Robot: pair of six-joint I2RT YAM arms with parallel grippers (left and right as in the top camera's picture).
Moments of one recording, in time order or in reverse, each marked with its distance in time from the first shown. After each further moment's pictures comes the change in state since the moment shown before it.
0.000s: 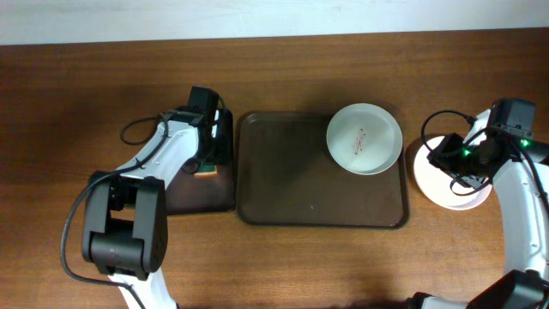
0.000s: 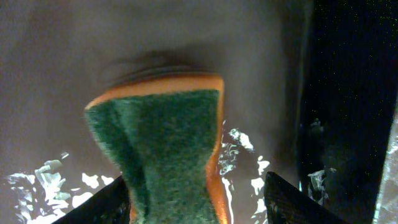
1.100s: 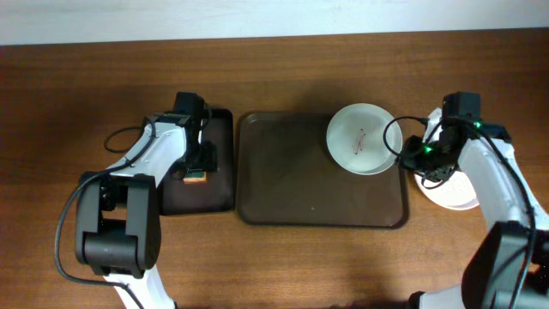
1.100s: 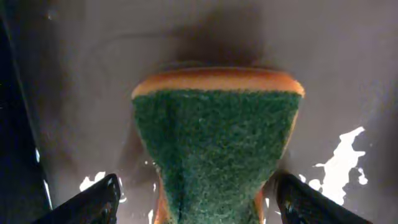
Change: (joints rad) left arm 0.072 0.000 -0.029 -0.051 -0.060 0.003; right arm 0.167 0.192 0.000 0.052 0.013 -0.073
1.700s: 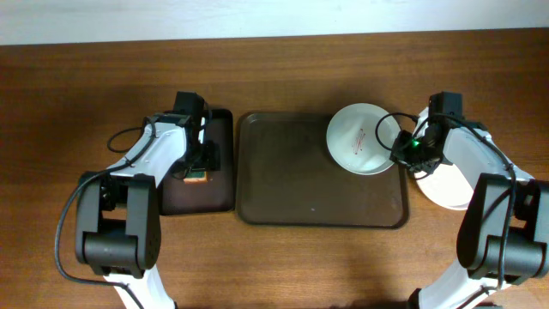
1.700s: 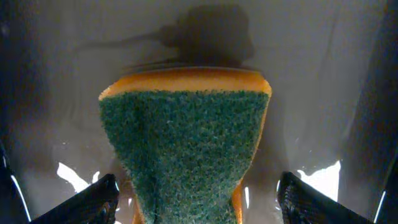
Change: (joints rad) left arm 0.000 0.000 -0.001 0.008 0.059 0.000; right arm 0.007 0.210 0.004 0.219 -0.025 0.085
